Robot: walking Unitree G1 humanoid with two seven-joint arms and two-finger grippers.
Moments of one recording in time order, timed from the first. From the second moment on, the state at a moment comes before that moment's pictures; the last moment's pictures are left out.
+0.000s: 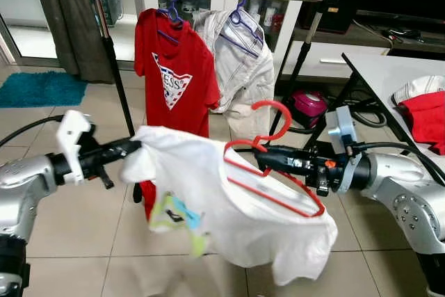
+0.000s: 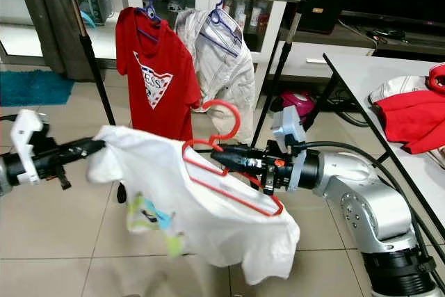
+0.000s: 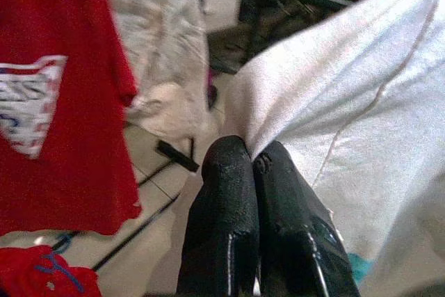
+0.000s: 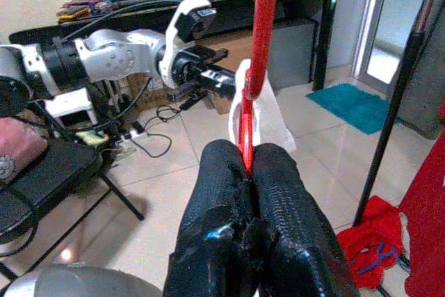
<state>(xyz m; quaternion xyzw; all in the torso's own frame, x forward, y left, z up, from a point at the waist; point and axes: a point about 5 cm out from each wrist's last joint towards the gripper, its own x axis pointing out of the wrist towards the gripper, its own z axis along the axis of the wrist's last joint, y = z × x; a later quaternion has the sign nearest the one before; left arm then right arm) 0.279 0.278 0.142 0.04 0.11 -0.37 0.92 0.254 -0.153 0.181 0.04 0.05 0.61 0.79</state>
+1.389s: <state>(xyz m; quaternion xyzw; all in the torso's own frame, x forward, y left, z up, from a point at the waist) 0.270 0.282 0.133 0.01 0.06 -0.24 0.97 0.266 -0.157 0.181 0.03 0.05 0.56 0.83</state>
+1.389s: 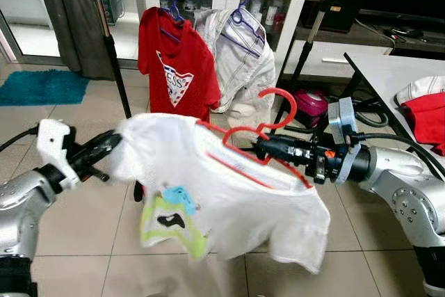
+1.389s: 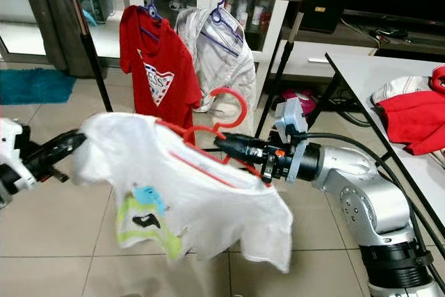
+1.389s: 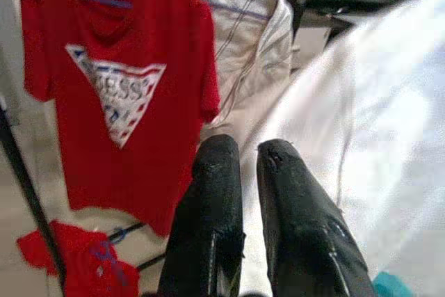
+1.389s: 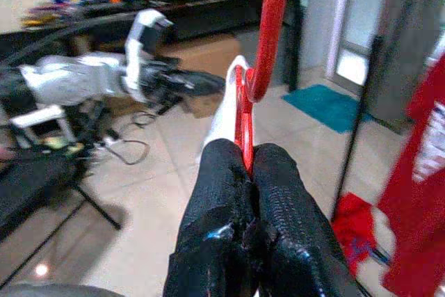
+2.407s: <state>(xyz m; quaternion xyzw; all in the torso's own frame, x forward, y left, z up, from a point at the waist) 0.262 0.225 0.120 0.03 0.08 -0.13 0.99 0.291 -0.167 0.109 0.09 0.16 0.19 0.97</state>
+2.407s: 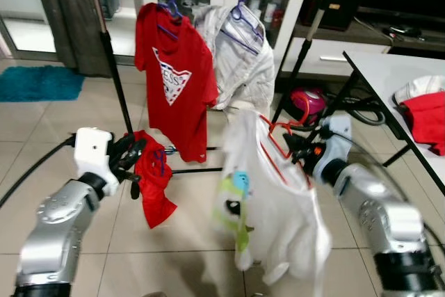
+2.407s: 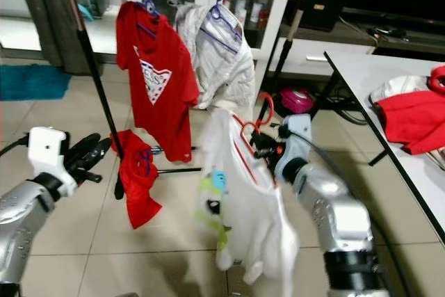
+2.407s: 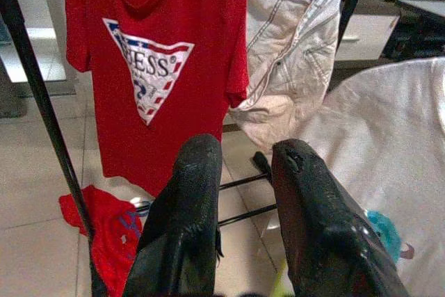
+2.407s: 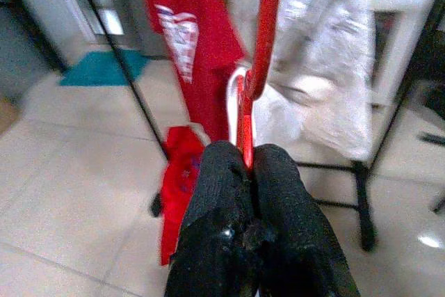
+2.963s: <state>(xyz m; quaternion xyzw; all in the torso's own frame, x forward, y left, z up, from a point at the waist) 0.261 0.212 0.122 0.07 0.07 -0.10 0.99 0.297 -0.162 0.111 0.09 0.12 0.12 0.98</state>
